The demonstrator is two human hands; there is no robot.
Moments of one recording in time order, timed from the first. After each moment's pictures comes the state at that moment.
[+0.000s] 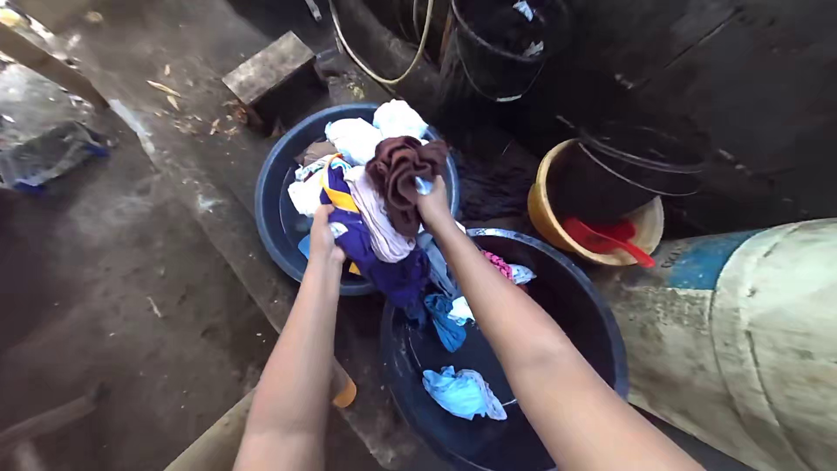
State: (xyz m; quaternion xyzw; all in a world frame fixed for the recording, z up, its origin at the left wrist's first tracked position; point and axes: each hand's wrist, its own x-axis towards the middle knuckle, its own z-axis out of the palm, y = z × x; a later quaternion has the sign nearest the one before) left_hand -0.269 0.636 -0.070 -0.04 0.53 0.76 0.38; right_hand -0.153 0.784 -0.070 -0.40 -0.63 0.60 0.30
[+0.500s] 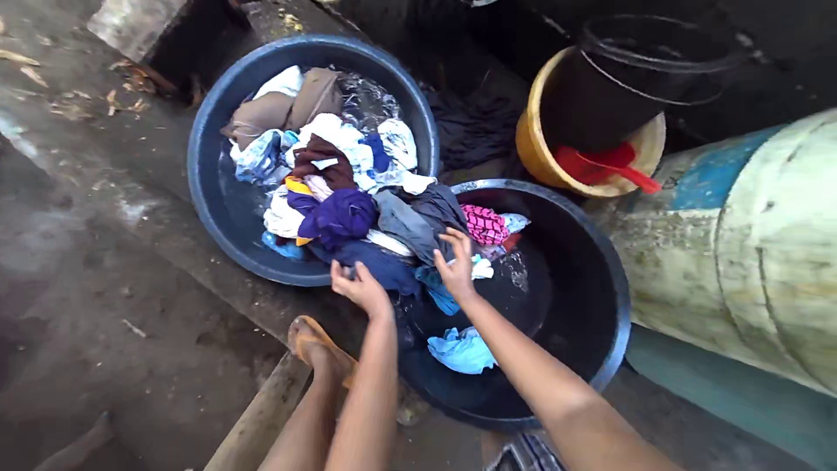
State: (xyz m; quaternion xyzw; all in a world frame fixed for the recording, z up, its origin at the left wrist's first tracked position) left_hand -0.122 0.594 -0.190 -0.01 0.83 0.51 0.21; right_hand 0.028 0.685 -0.224 -0.53 -0.73 0.38 0.23
